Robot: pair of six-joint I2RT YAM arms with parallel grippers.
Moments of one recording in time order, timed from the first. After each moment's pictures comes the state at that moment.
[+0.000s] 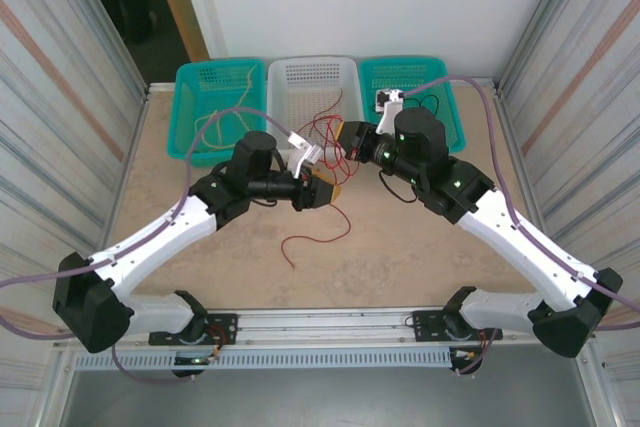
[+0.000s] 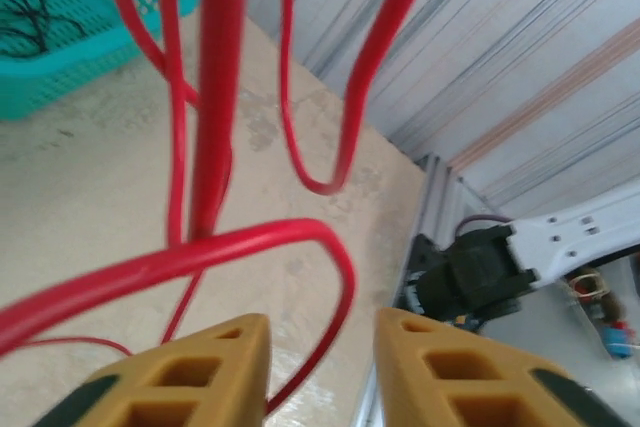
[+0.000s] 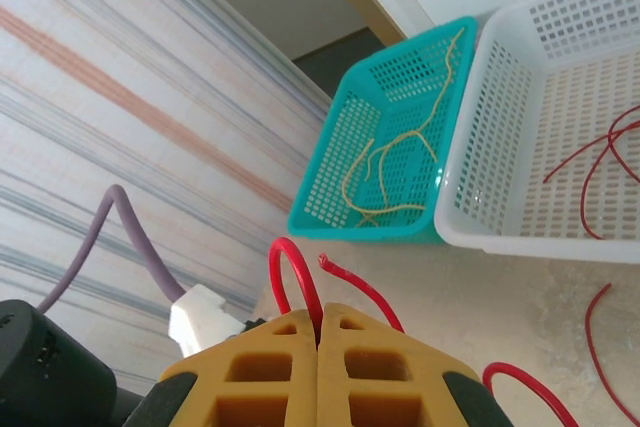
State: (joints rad) left arm -0.71 1.26 1.04 -0.23 0.60 -0.30; right arm 0.76 1.18 1.29 -0.34 -0.01 0.78
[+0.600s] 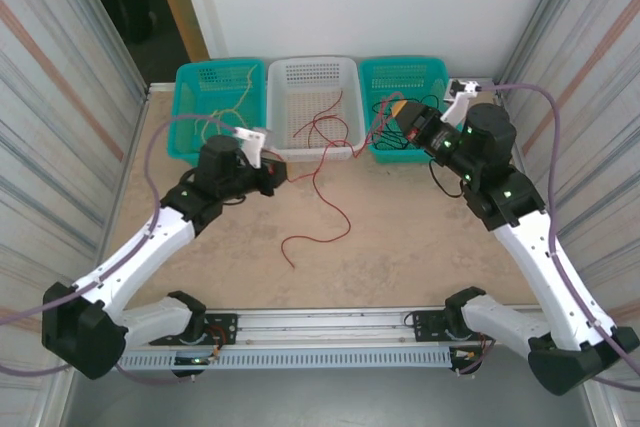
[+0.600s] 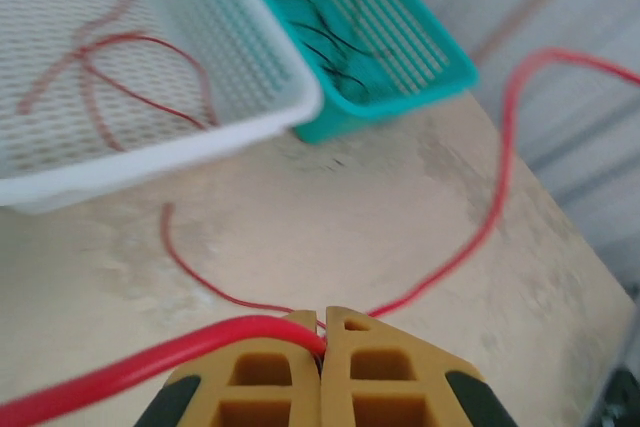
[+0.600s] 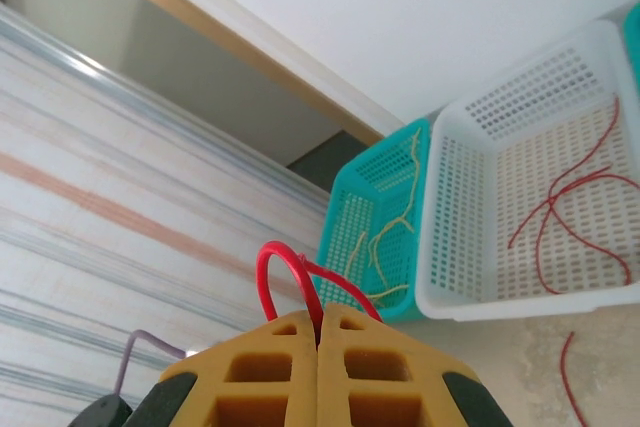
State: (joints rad) left arm -0.46 1.11 0.89 -0.24 0.31 -0.37; right arm 0.40 0.98 1.22 -0.36 -0.19 0.92
